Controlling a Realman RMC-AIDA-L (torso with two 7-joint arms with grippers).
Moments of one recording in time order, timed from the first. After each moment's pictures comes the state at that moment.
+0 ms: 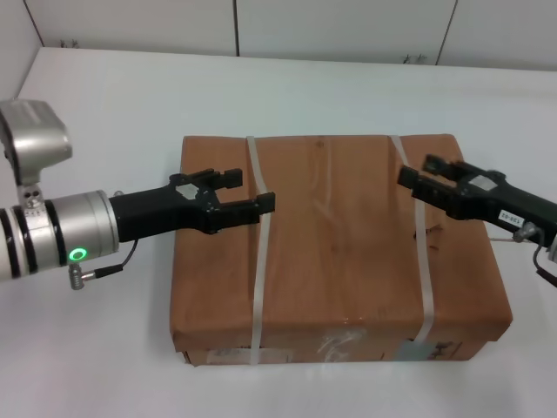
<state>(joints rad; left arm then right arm) -0.53 -1.99 1.32 0.35 1.23 1.19 -1.29 0.49 2.07 -0.85 -0.34 -1.54 -1.20 1.30</state>
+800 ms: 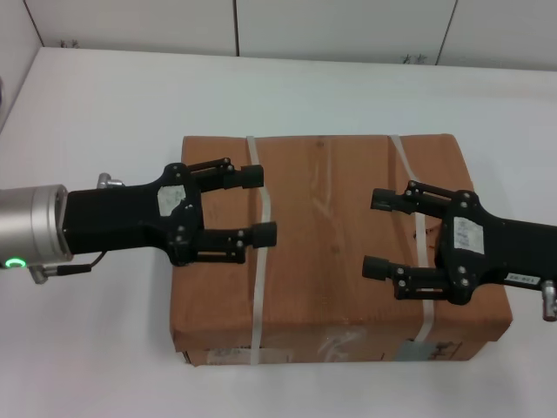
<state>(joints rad) -0.53 -1.90 1.33 0.36 1.23 1.68 -1.09 0.48 2.07 -0.85 -0.51 -1.75 -1.73 1.03</state>
